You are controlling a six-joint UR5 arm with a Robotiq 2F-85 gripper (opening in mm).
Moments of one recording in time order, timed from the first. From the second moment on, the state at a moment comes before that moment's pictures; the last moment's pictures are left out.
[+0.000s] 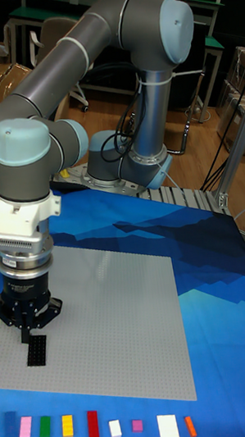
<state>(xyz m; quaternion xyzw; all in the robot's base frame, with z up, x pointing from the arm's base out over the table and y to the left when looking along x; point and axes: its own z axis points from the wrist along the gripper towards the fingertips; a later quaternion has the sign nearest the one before) 0.625 -0.154 0.013 0.05 1.00 0.02 0.07</state>
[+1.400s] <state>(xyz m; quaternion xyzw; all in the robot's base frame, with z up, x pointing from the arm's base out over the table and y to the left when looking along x) 0.627 -0.157 0.008 0.08 0.99 0.02 0.10</state>
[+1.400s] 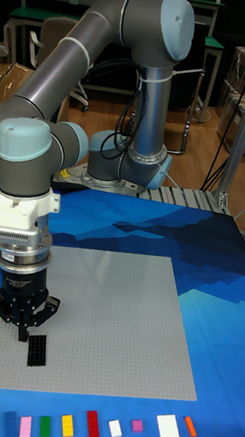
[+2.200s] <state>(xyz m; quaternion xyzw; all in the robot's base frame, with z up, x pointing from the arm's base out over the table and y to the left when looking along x) 0.628 -0.158 0.006 0.08 0.99 0.02 0.10</state>
